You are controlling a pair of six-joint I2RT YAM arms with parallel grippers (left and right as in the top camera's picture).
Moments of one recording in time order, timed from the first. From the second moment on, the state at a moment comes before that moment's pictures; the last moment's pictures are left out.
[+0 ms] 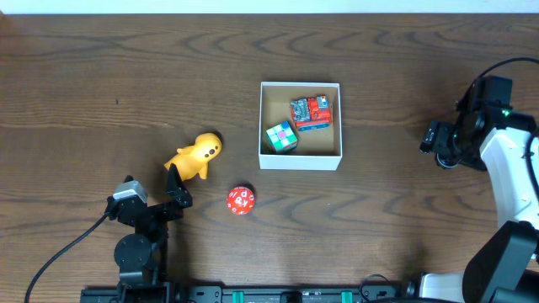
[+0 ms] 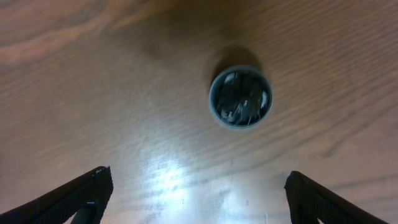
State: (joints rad) left arm 0.04 0.01 0.03 -0.12 -0.08 -0.30; right arm -0.24 1.58 1.14 -0.88 0.05 0.15
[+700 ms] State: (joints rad) left arm 0.04 0.01 0.03 -0.12 -0.08 -0.30; right arm -0.31 1.66 1.10 -0.73 0.17 0.21
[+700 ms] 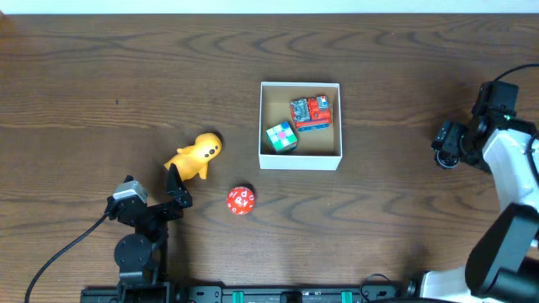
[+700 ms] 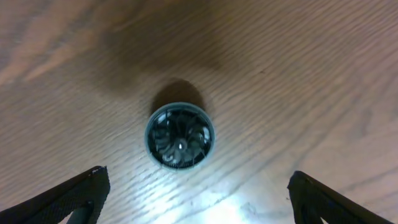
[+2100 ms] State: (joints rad) left arm 0.04 0.01 0.03 -0.12 -0.08 -0.30; right arm -0.31 1.83 1.10 -0.63 0.07 0.18
